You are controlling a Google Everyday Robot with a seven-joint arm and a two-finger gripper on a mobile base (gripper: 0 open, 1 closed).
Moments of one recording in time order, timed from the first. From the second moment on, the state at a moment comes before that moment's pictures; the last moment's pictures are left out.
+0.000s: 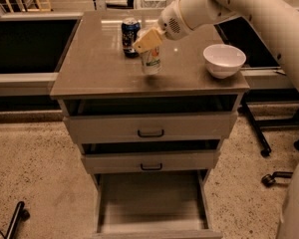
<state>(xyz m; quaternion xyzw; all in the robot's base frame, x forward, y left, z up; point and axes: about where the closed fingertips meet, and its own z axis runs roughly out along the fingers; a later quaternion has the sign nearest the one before) 0.694 0.004 0.935 -0.48 0.75 0.23 0.39</state>
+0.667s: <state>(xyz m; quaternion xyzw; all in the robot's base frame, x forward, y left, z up) 0.684 -0.011 0.918 -0.47 0.75 0.22 0.41</state>
